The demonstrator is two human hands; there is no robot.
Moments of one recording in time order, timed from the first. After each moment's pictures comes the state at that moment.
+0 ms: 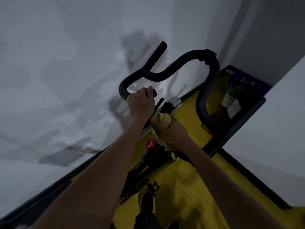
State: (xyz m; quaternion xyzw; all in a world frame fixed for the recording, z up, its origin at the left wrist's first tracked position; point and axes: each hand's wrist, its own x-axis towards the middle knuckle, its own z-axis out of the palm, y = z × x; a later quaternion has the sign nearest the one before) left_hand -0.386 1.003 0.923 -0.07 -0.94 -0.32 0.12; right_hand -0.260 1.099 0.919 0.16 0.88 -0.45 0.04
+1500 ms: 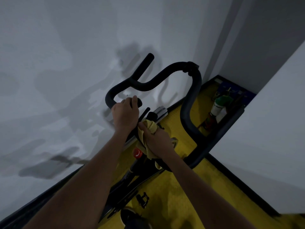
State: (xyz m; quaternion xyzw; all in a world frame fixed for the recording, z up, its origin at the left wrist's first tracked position) left_hand -0.386 1.003 0.918 -0.07 -0.92 -0.35 0.16; right_hand -0.263 1.100 0.913 0.20 0.83 -0.51 -0.01
